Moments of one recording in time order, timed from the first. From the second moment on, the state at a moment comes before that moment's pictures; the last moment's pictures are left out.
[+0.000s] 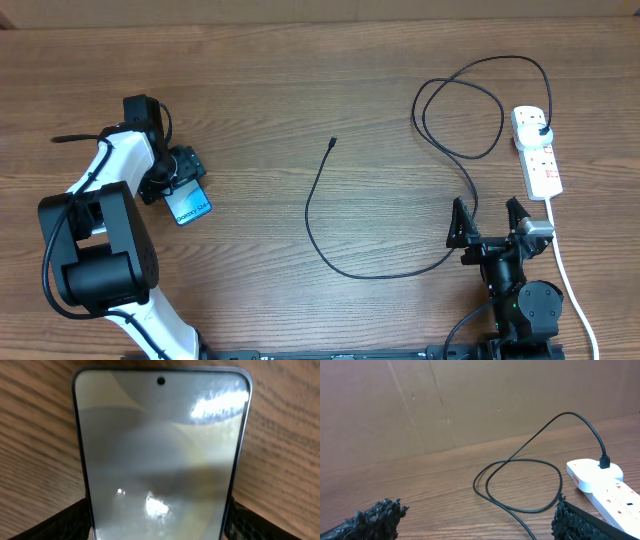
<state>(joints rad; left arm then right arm) 0.19 1.97 1.26 -0.75 -0.02 -0.36 0.03 0.01 0.02 -0.04 -0.04 0.23</state>
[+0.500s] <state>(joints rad) 0.19 1.96 1.26 -0.79 0.01 -0.36 0.03 0.01 0.02 -0.04 -0.04 0.23</state>
